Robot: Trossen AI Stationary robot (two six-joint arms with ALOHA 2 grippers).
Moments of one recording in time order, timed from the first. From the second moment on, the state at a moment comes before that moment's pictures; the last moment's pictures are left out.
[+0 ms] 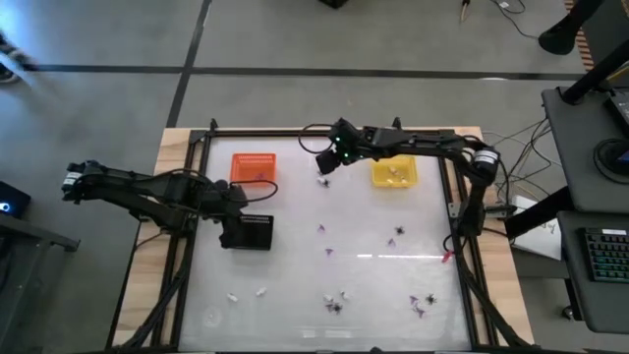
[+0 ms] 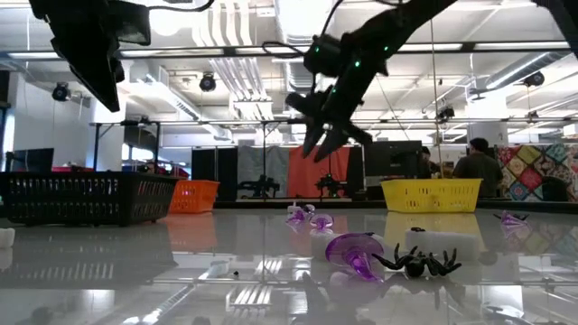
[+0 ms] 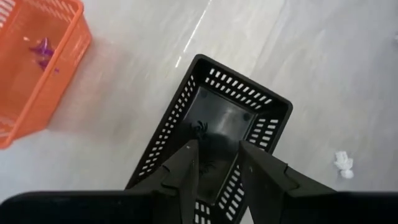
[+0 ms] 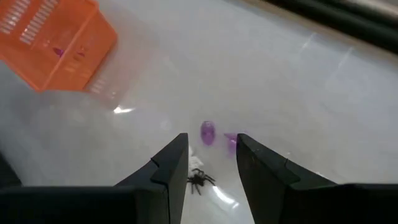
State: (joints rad) left arm -0.14 1.01 0.89 -1.02 -0.14 -0.57; right arm -0.43 1.86 1.40 -0.45 0.02 0.57
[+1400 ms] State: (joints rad) left arm -0.14 1.01 0.89 -1.01 -0.17 -0.81; right arm -0.44 2.09 1.53 -0.49 -0.08 0.29
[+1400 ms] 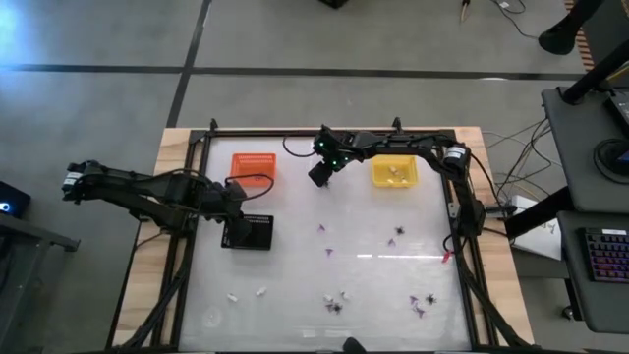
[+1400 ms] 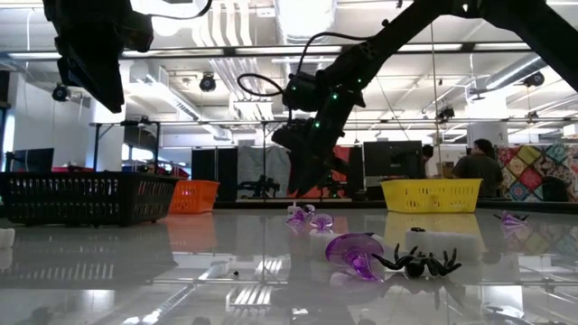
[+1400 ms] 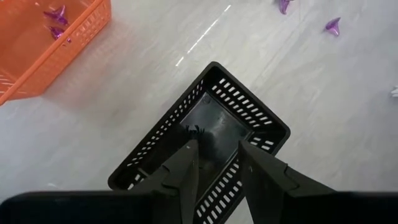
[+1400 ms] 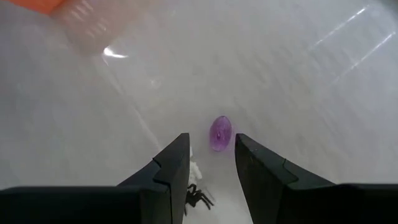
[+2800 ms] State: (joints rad) left arm -0.14 1.01 0.89 -0.98 -0.17 -0.85; right arm -0.45 2.10 1.45 -0.34 -0.08 0.27
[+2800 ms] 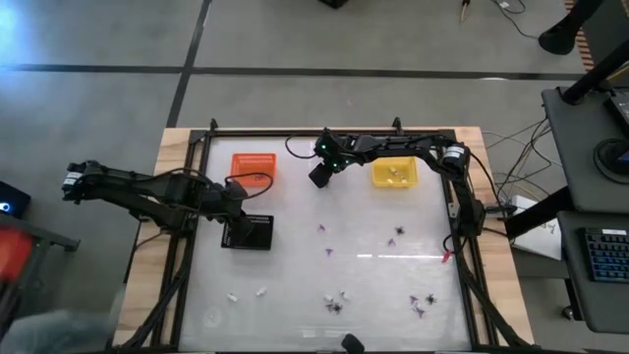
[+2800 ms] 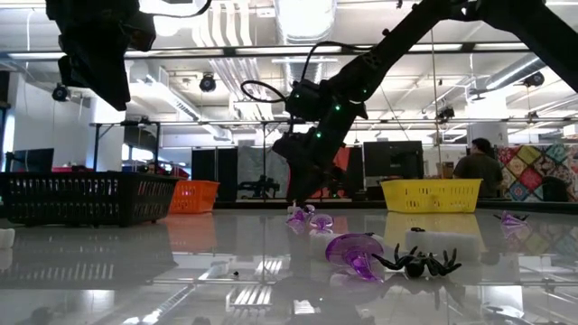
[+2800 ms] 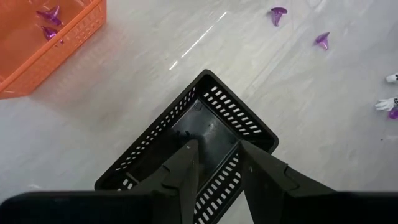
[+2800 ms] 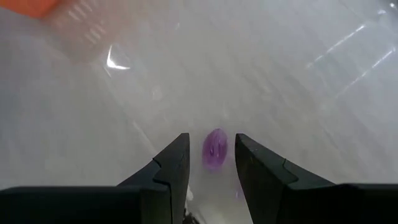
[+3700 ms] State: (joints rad) left arm -0.14 1.01 0.89 -0.98 -0.17 -0.85; right arm -0.45 2.10 1.43 -0.34 -0.08 0.28
